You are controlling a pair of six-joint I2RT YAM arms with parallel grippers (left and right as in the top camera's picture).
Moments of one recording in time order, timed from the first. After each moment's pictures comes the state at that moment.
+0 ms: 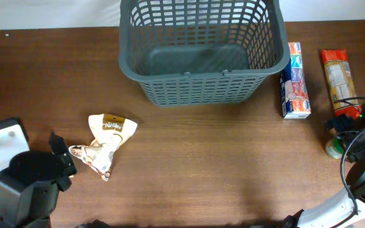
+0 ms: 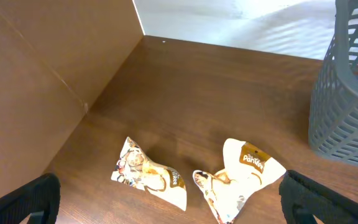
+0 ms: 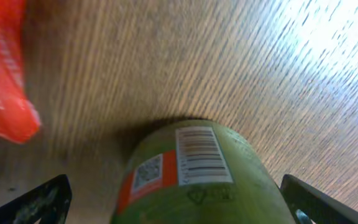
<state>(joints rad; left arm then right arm) -0.51 0.98 1.82 -1.69 -0.82 -0.52 -0.64 1.93 1.26 -0.91 0.03 0.56</state>
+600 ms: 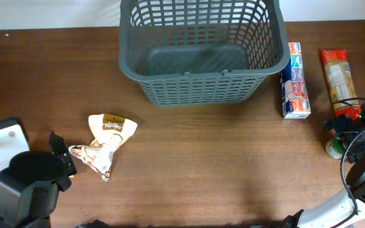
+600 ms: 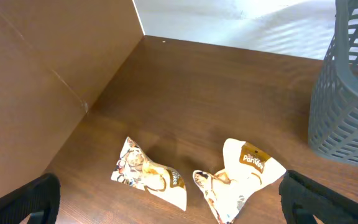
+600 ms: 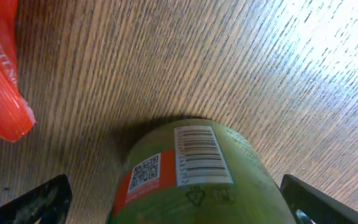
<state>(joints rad) -0.51 0.98 1.82 -1.69 -0.82 -0.52 -0.64 1.93 1.26 -0.90 0.03 0.55</state>
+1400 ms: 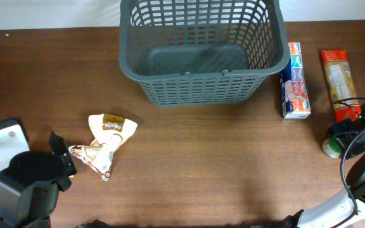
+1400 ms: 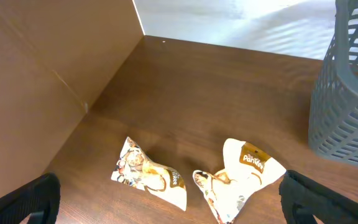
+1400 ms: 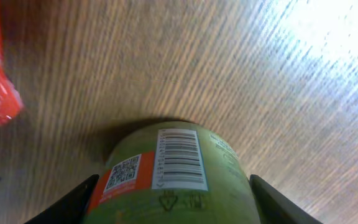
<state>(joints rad) -0.51 0.98 1.82 -1.69 -0.82 -0.52 -0.64 1.93 1.26 -0.94 0.02 0.55</state>
